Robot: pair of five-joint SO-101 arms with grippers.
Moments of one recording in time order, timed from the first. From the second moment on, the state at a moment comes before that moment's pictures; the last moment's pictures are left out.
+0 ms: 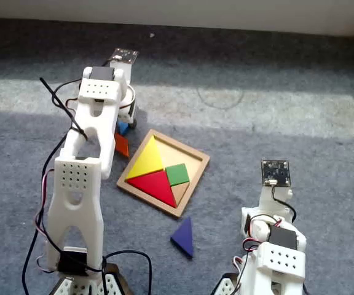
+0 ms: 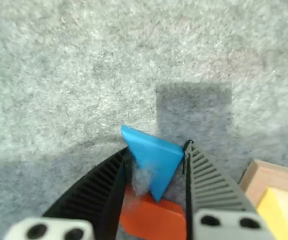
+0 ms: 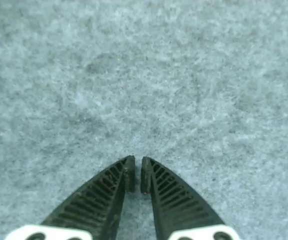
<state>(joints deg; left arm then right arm) -2.2 57.5 -51.1 86.7 0.0 7.2 -71.9 90.7 51.0 14.7</state>
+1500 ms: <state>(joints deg) 11.9 26.7 -29.7 100.2 -15.4 7.2 -72.2 91.9 49.2 16.7</state>
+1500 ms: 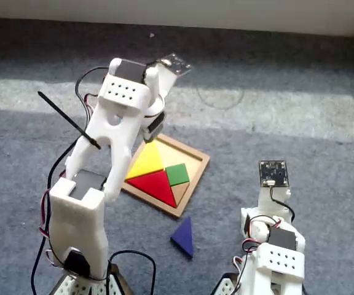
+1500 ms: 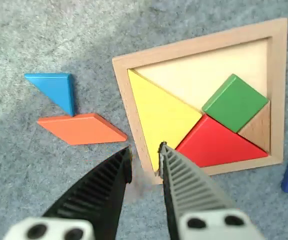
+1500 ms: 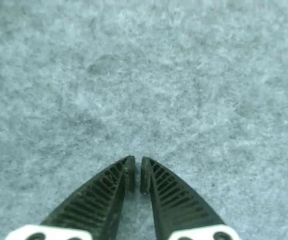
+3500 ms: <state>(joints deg) -2.7 62.5 -59.8 90.6 -1.7 7.2 -72.2 91.9 49.0 16.7</state>
